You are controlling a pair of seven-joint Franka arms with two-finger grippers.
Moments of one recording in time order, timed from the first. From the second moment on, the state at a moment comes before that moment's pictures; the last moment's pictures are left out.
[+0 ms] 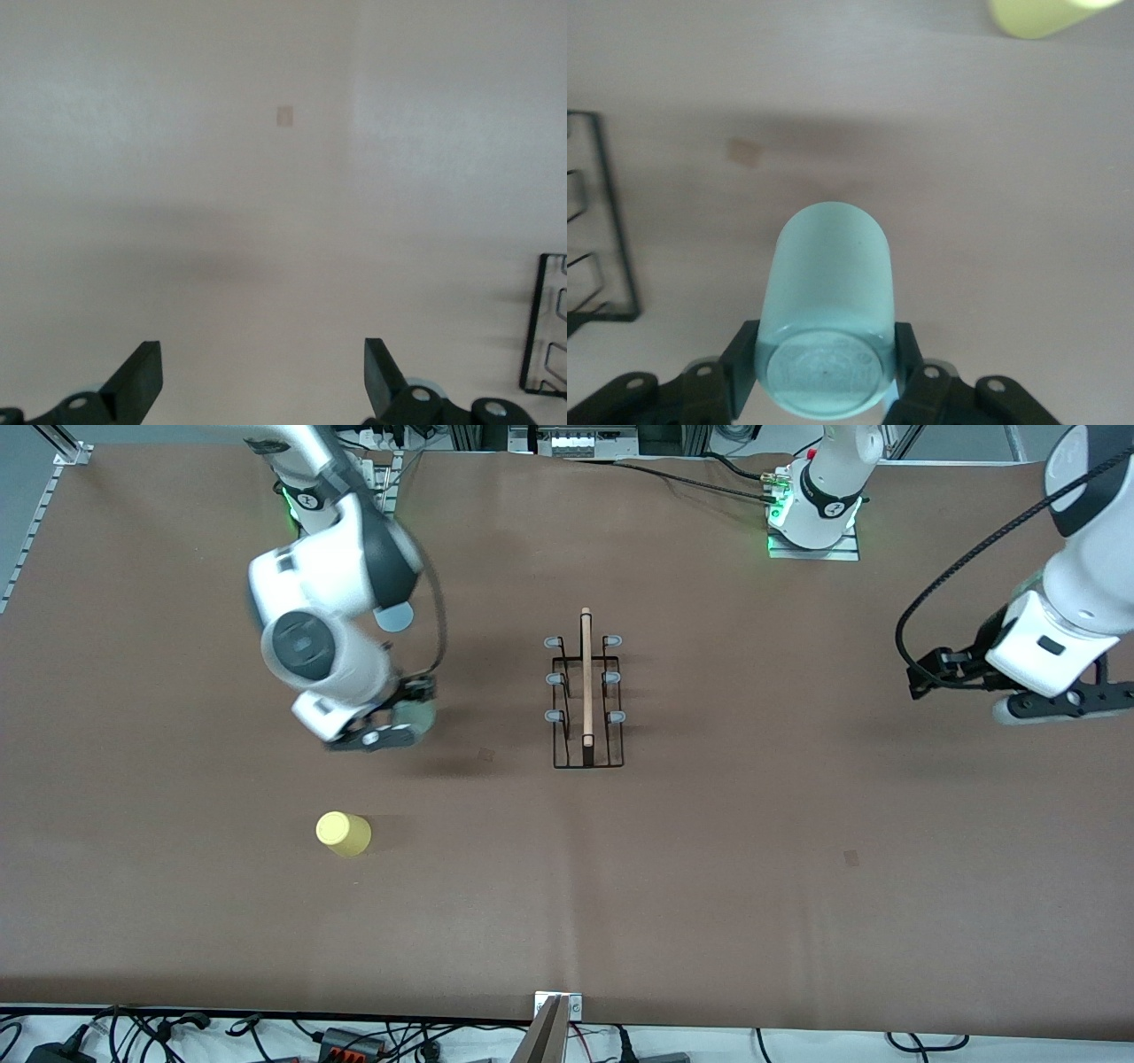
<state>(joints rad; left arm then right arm) 0.13 0.03 -0.22 -1.72 0.06 1.71 -0.22 0.52 0.35 -0.01 -1.69 0.07 1.82 0.39</state>
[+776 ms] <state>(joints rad) 0.13 -0.02 -0.21 -1.80 0.06 1.75 -0.22 0.83 0.37 -0.01 -1.66 0.13 1.84 0.67</state>
